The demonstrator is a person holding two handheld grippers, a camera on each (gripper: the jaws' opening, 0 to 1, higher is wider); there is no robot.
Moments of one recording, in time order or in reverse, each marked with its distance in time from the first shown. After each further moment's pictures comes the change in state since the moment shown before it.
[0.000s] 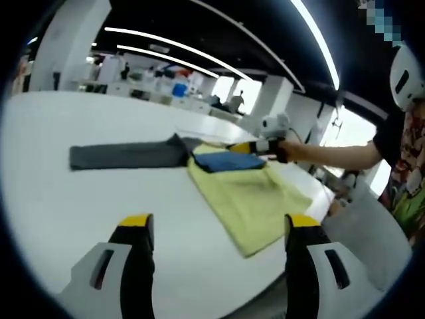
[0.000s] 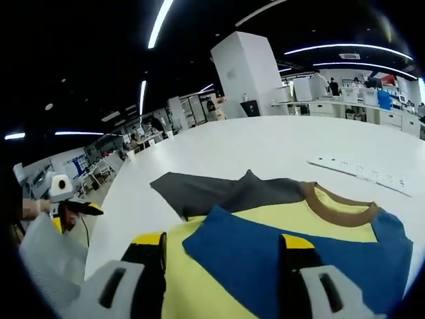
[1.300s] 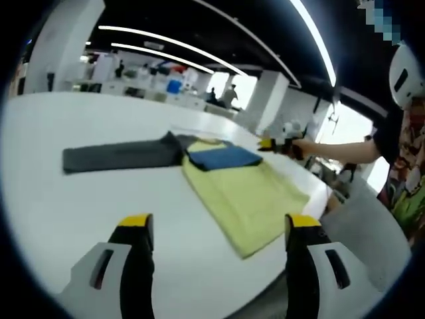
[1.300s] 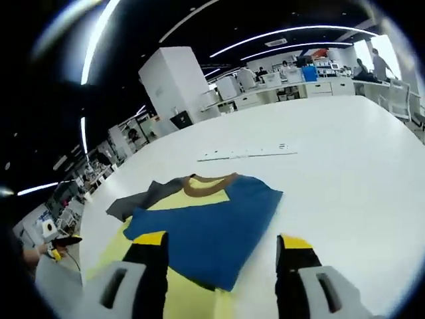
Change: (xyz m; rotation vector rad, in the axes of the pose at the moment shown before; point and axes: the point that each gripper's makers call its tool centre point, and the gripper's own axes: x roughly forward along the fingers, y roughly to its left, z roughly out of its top) left arm 0.008 -0.005 -0.001 0.018 0.034 -0.029; right arm -0.155 -0.137 -0.038 0.379 -0.081 -0.321
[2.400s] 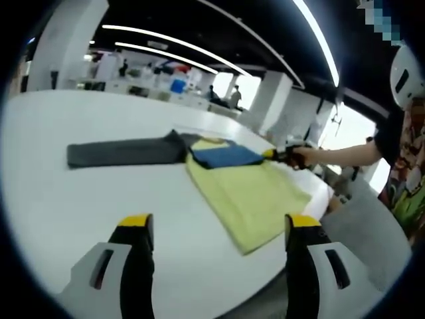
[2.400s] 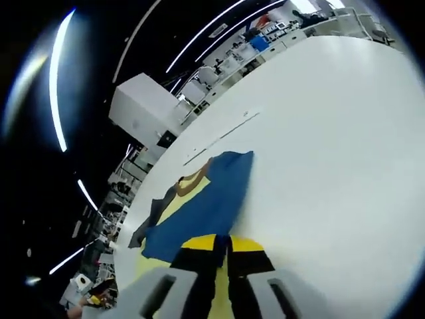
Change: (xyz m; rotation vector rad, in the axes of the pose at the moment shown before) left arm -0.006 0.002 -0.004 -0.015 -0.004 0.023; right arm -0.005 0.001 -0.038 0.347 0.008 0.050
